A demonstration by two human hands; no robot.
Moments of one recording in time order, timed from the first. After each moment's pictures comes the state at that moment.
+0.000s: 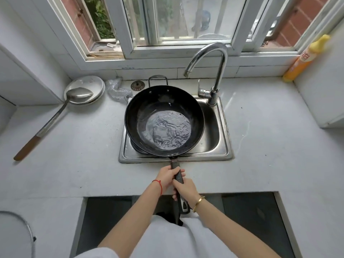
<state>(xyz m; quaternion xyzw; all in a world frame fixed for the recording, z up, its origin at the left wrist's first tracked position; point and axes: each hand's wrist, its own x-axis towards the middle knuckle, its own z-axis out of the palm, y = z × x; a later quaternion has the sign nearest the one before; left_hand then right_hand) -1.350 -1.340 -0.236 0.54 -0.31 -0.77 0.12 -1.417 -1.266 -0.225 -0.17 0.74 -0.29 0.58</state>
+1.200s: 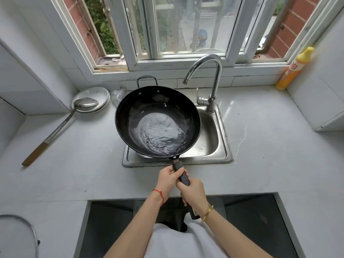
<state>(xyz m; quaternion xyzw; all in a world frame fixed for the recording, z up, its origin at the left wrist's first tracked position) -1.340 -1.315 -0.196 0.49 -0.39 -0.74 0.26 -1.412 -1.238 -0.178 -0.25 0.75 -0.39 0.47</state>
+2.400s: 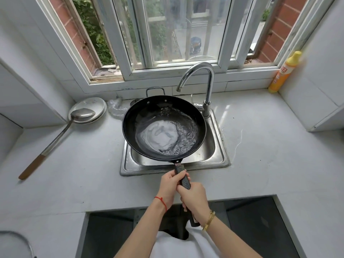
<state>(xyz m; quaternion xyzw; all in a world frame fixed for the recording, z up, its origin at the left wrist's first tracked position) -1.354 -1.309 -0.178 0.47 -0.36 -0.76 0.26 -1.413 -1.236 -0.154 -0.22 0.76 -0.41 0.45</state>
